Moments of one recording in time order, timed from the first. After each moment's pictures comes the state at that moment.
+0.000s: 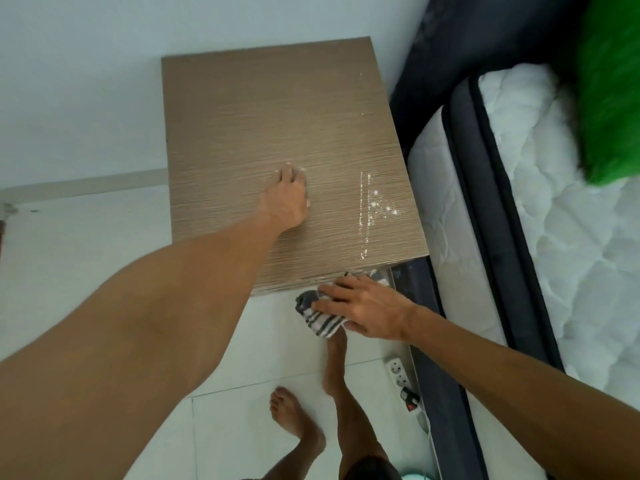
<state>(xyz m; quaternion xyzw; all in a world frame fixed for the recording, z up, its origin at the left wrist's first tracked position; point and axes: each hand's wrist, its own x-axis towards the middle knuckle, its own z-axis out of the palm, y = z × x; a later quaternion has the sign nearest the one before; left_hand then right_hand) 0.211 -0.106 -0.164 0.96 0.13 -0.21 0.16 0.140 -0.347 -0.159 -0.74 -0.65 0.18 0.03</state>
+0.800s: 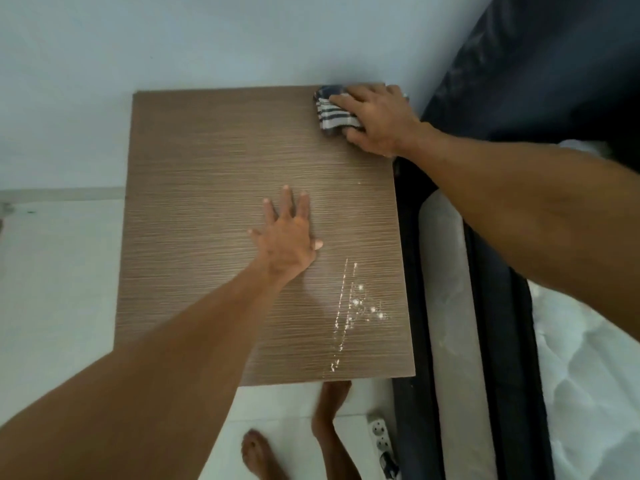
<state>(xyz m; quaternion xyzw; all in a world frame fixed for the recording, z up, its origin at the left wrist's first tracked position) 0.313 -0.128 -0.164 0.92 0.25 -0.25 0.16 0.559 -0.205 -0.158 -0.86 -0.51 0.07 -0.02</state>
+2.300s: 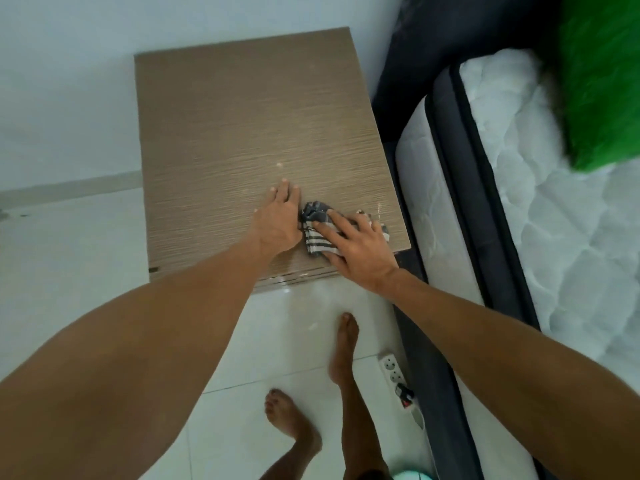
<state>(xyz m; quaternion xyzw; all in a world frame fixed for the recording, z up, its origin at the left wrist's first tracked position) 0.177 -0.150 -0.174 0.96 0.12 -0.21 0.15 0.193 -0.345 -0.190 -0.90 -0.43 0.09 0.03</state>
